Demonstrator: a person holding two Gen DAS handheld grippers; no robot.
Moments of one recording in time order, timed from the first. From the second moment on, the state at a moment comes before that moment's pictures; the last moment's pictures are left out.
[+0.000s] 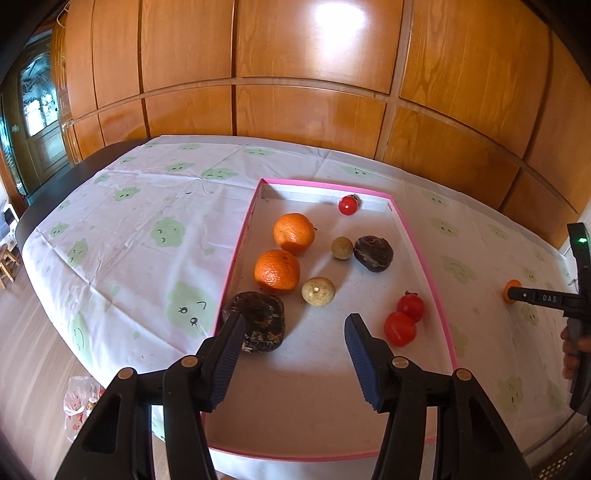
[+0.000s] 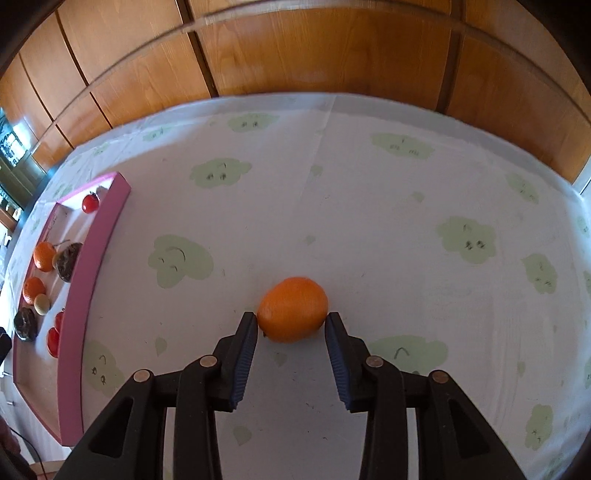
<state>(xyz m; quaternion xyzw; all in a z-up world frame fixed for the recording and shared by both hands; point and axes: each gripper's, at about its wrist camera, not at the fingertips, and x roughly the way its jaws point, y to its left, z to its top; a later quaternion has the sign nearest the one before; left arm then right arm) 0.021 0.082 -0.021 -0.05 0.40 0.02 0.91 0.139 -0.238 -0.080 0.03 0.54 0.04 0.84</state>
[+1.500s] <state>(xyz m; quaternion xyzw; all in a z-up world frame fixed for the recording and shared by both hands) 0.030 0.091 -0.032 -0.06 0.42 0.03 0.91 0.235 -0.204 -0.083 0.10 0.53 0.03 0.84</state>
